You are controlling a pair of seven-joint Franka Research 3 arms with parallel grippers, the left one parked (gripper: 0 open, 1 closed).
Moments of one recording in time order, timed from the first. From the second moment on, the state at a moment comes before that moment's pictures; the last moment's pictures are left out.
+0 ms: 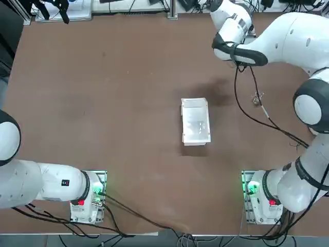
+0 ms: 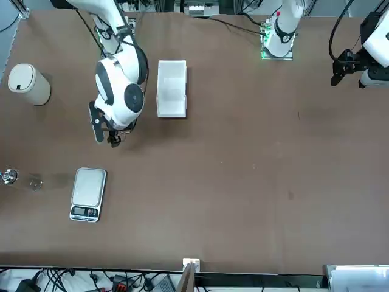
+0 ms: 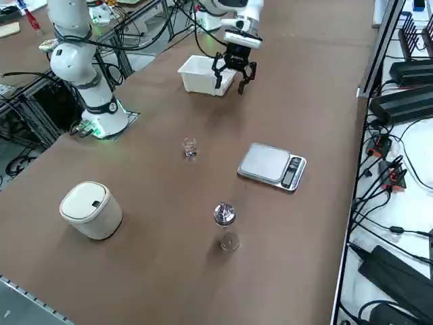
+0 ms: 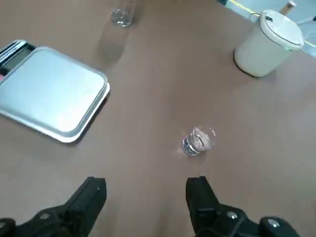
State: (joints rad) arm 0.50 0.37 -0.03 -1.81 -0.56 1.72 1.92
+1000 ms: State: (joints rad) arm 0.51 0.50 -0.03 -1.75 -0.66 1.63 2.23
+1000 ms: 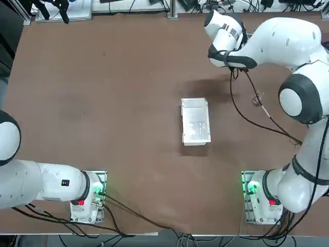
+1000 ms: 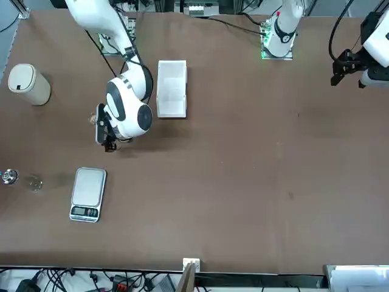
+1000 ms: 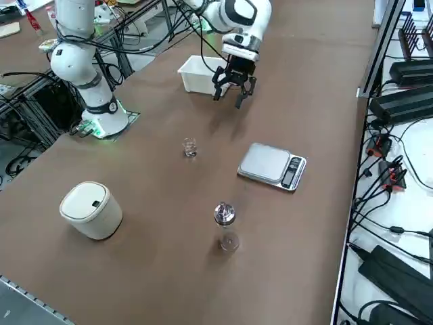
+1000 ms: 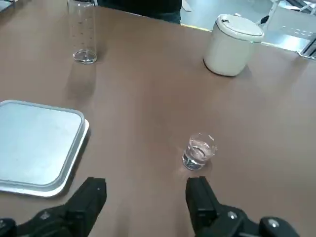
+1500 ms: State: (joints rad) arm 0.51 0.53 -0.04 -1.75 -0.68 1.62 2.32
